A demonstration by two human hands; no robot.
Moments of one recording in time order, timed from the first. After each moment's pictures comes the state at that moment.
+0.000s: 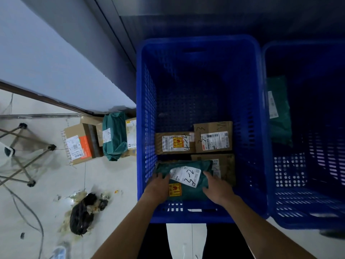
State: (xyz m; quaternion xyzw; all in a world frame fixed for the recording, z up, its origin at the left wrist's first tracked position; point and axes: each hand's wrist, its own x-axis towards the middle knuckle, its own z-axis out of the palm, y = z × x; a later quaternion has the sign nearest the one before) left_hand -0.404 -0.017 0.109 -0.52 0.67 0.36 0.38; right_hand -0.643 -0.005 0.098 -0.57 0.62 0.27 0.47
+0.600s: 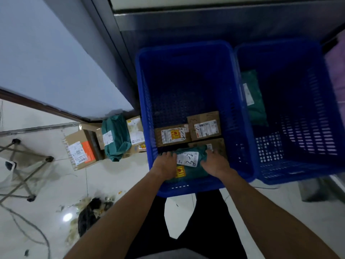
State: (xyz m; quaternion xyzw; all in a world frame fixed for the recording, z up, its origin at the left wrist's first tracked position) left_hand -0.398 -0.040 0.173 -0.45 0.79 0.29 0.30; right_hand -0.607 -0.018 0.189 -0.50 0.72 0.20 0.44
